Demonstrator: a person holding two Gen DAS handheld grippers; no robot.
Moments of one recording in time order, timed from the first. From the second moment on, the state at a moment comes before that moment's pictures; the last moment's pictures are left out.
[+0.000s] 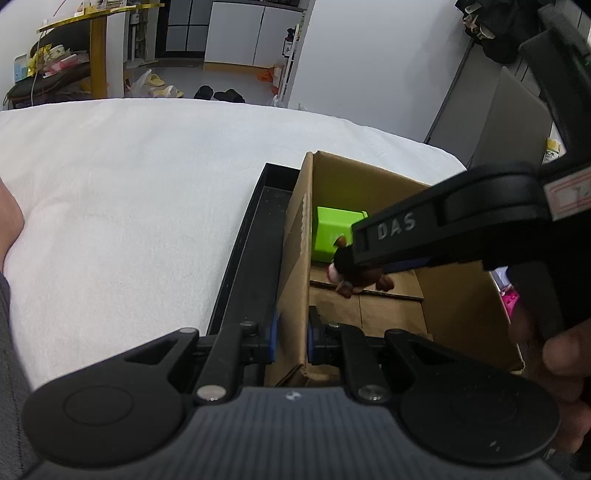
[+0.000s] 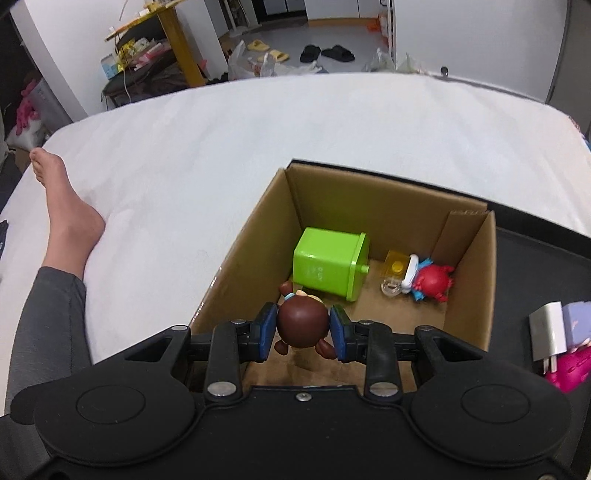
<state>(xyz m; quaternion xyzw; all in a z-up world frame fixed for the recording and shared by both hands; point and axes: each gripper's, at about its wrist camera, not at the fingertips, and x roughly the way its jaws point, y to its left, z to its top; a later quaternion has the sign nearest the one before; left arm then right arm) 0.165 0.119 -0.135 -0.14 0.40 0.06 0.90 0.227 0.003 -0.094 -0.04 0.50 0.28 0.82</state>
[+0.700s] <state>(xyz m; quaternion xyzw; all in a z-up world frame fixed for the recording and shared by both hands) 0.166 0.116 -0.134 -0.13 0.40 0.06 0.90 0.207 -0.048 -0.058 -0.02 0.47 0.27 0.84</state>
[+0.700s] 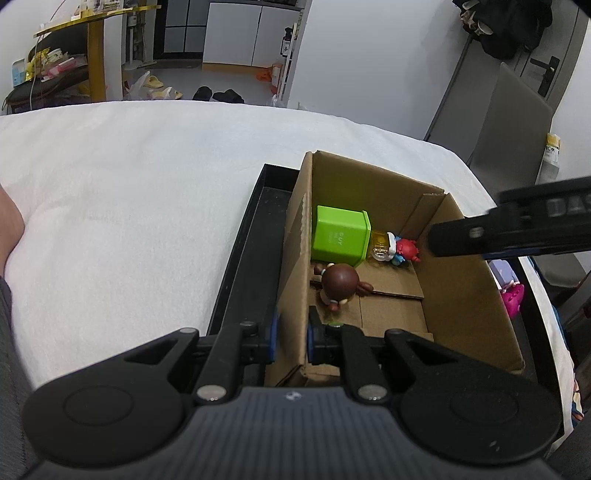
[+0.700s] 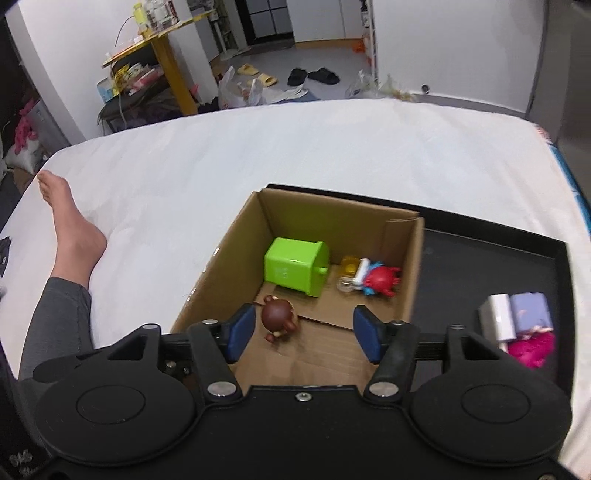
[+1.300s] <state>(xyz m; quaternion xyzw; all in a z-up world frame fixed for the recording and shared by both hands) 0.166 0.108 -0.133 -0.11 0.40 0.07 0.91 0.194 -0.119 -0.037 0.01 0.41 0.21 0.89</state>
